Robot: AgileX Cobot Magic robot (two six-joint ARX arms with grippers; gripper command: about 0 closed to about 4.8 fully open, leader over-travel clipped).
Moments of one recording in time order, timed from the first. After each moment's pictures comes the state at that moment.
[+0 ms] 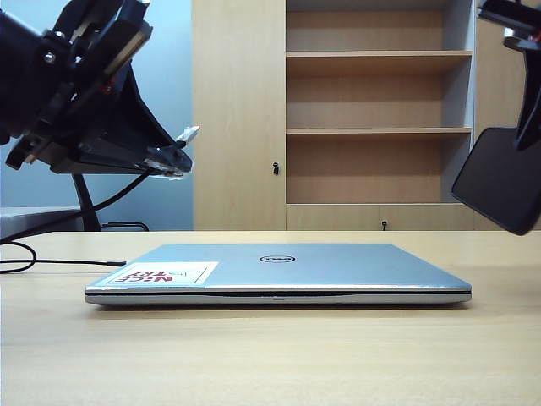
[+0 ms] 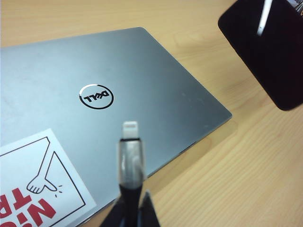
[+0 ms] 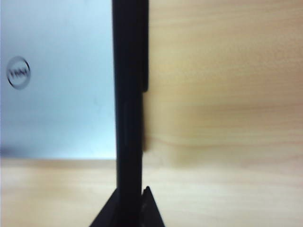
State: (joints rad) left arm -0.70 1.01 0.38 0.26 0.11 -0.24; right arm 0.17 1.15 1.01 -0.88 -0.17 0.34
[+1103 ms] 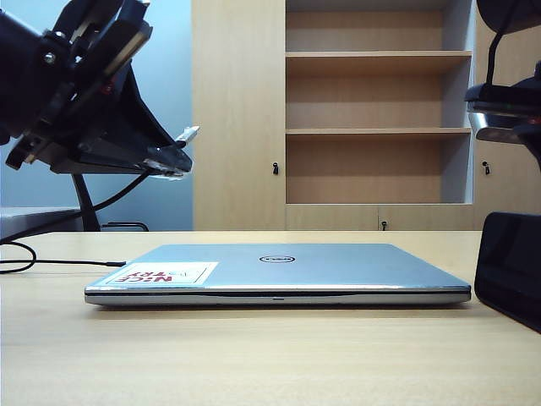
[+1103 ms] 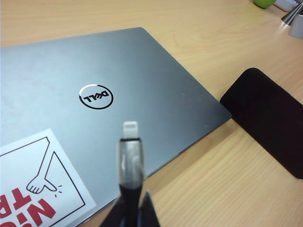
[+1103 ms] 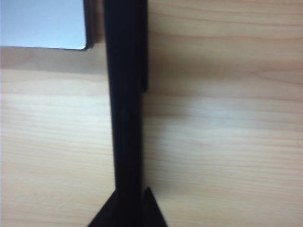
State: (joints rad) left arm -0.70 1.01 0.38 0.26 0.11 -0.24; right arm 0.38 1.29 0.94 -1.04 -0.02 0.33
